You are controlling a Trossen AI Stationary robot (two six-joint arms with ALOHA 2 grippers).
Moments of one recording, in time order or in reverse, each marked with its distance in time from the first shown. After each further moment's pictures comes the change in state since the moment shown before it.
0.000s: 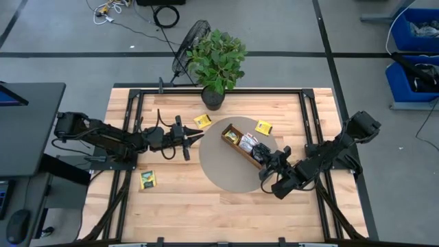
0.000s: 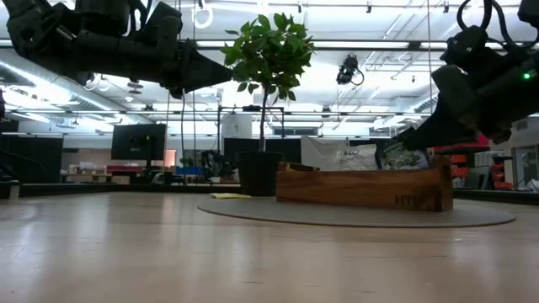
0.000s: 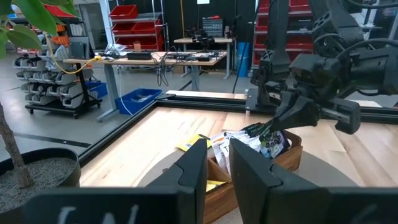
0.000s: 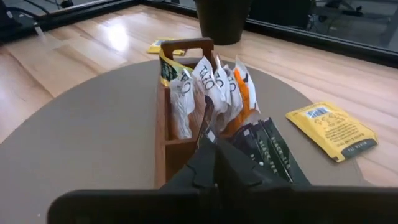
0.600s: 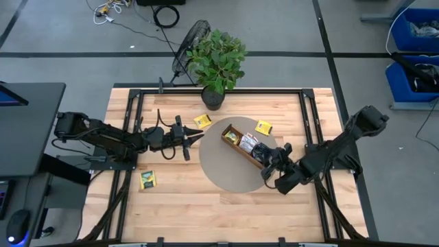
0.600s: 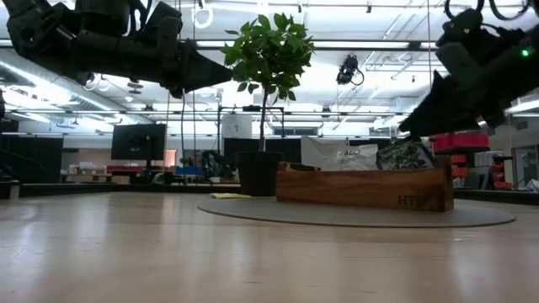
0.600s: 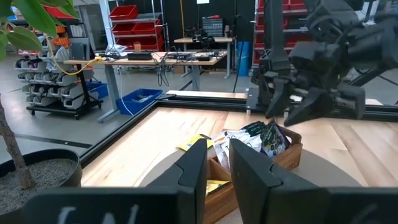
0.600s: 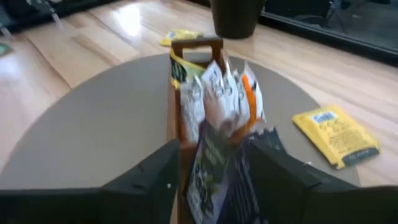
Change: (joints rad) left arm 0.000 0.000 0.000 -0.002 0.000 0.010; right arm -0.022 -0.139 0.001 -0.038 -0.097 -0.132
